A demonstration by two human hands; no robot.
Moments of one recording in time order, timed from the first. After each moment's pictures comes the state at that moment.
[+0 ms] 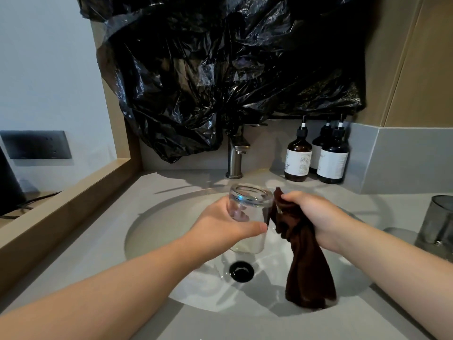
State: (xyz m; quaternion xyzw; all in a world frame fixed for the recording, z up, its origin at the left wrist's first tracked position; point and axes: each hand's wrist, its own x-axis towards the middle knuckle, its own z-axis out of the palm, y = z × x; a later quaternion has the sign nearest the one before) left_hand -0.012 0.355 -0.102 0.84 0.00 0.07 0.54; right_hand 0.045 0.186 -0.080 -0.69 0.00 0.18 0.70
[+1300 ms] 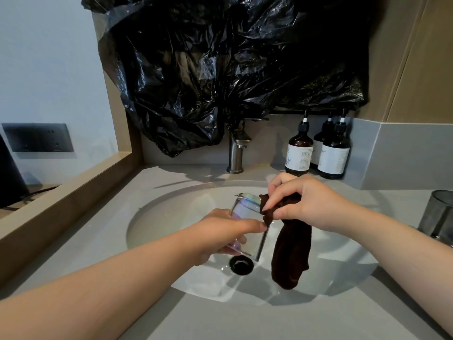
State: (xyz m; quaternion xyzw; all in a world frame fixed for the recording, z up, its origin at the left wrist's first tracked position) left_hand -0.010 0.354 -0.107 0.81 0.07 -0.10 0.57; right_hand 0.040 0.174 -0.061 -0.84 -0.37 0.02 0.40
